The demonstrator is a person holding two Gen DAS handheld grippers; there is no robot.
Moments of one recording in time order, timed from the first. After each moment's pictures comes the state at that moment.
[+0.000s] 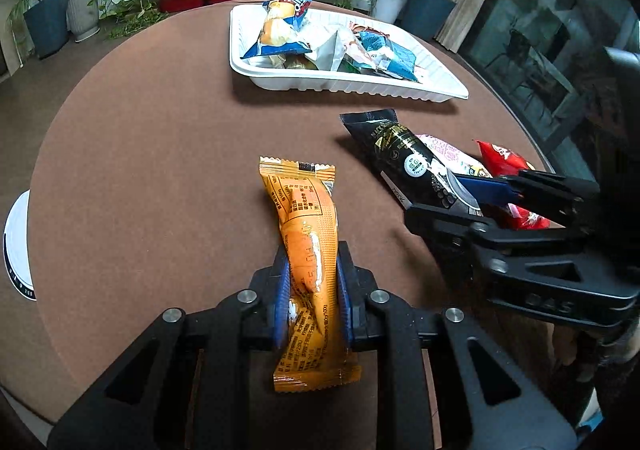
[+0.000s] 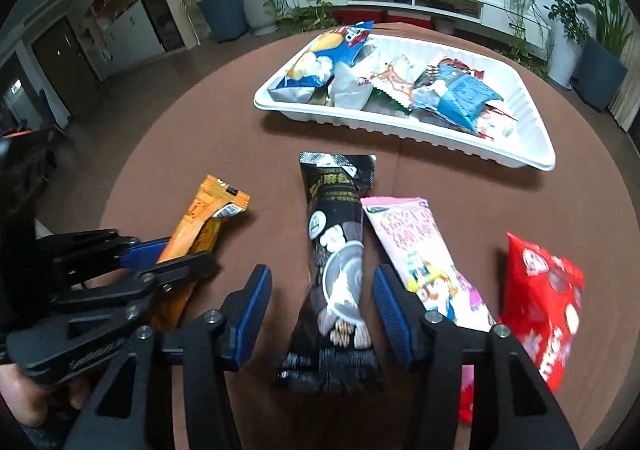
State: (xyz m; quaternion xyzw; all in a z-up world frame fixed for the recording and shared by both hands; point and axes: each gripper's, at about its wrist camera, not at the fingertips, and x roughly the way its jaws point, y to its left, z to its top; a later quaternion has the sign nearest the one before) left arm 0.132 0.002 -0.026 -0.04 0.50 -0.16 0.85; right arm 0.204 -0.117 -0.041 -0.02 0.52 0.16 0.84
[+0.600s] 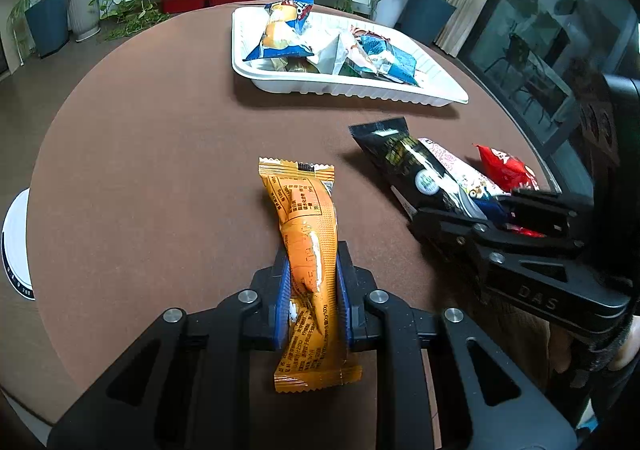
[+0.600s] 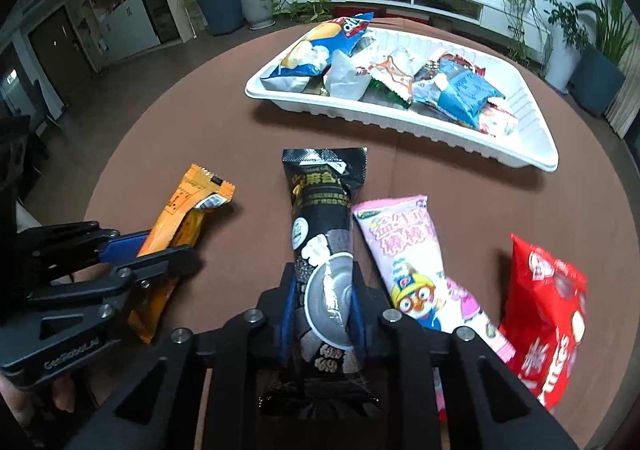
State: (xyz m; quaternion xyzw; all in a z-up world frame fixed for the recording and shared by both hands) left arm 0.131 0.005 -0.024 -0.05 0.49 -0.16 0.85; right arm 0.196 -0.123 -0.046 0.00 0.53 0.15 0.84
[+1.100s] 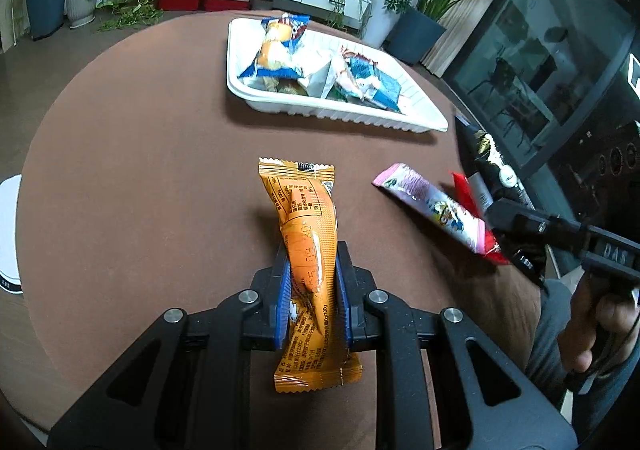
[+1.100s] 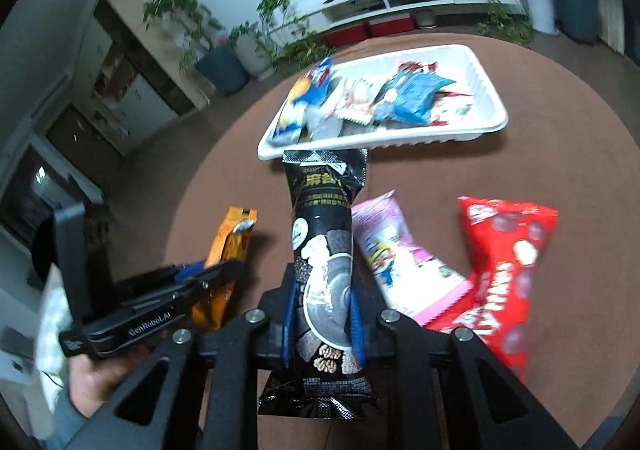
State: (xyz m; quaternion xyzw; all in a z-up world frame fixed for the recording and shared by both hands) left arm 0.134 0.013 -0.008 -0.10 0.48 -0.18 0.85; right arm 0.175 -0.196 0.000 0.18 0.48 0.17 0.84
